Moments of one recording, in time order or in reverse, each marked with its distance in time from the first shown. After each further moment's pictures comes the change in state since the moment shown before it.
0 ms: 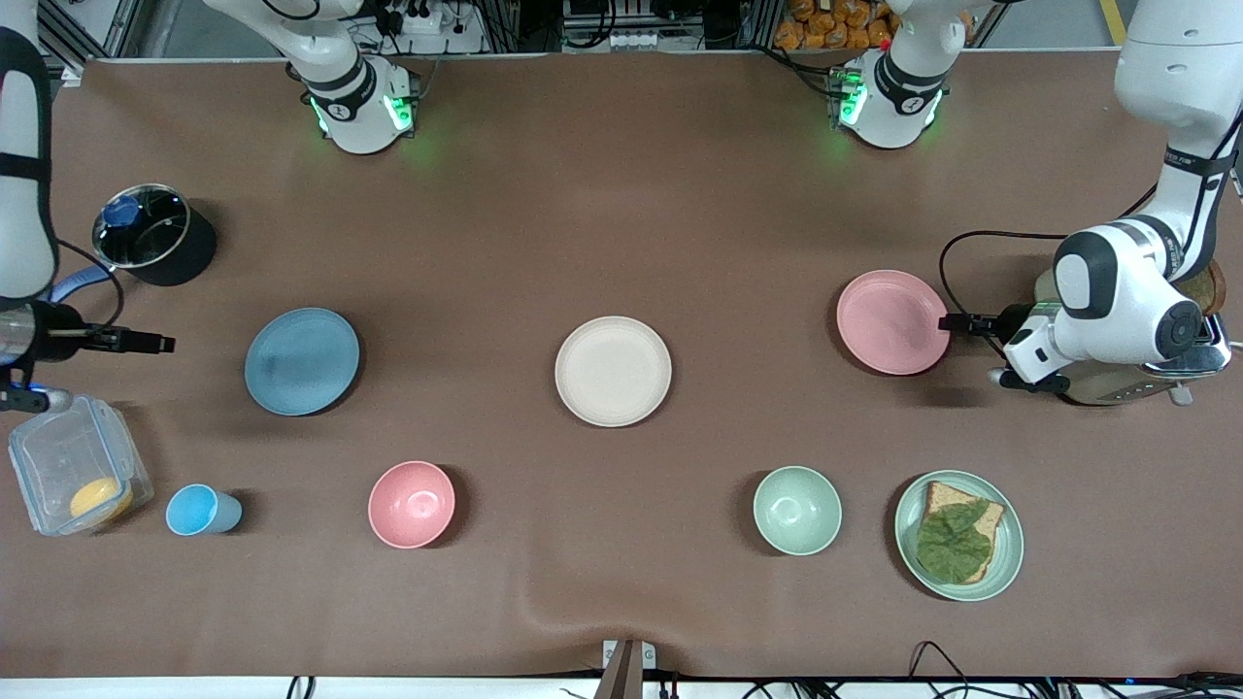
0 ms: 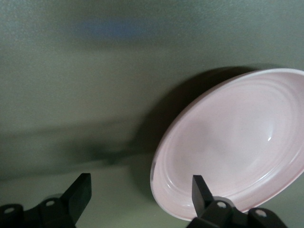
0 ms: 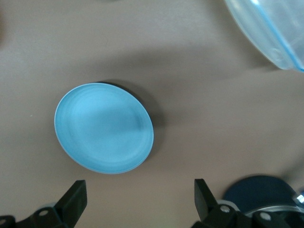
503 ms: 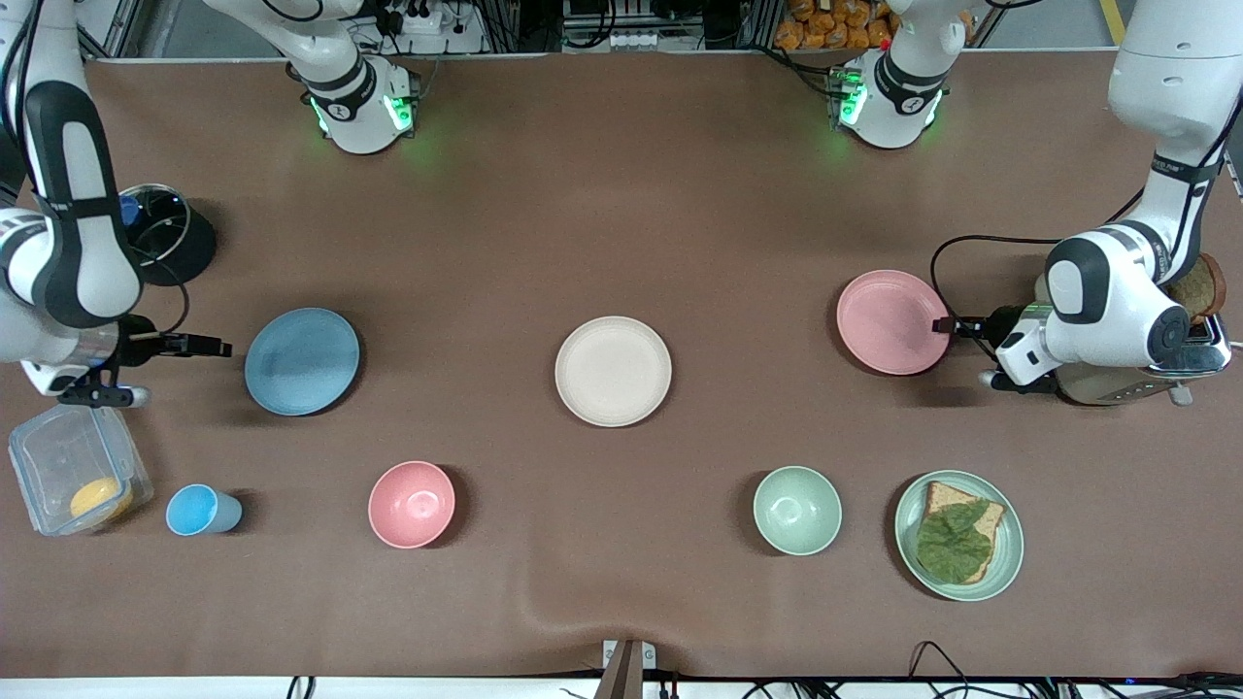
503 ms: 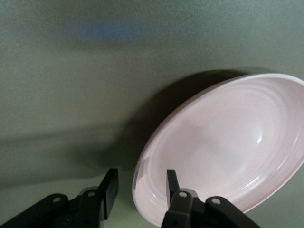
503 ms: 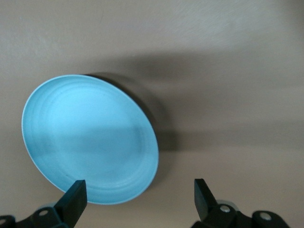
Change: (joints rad) left arm -0.006 0.026 -0.008 0.001 -0.046 0.000 0.000; right arm -0.001 0.065 0.002 -0.197 0.115 0.234 -0.176
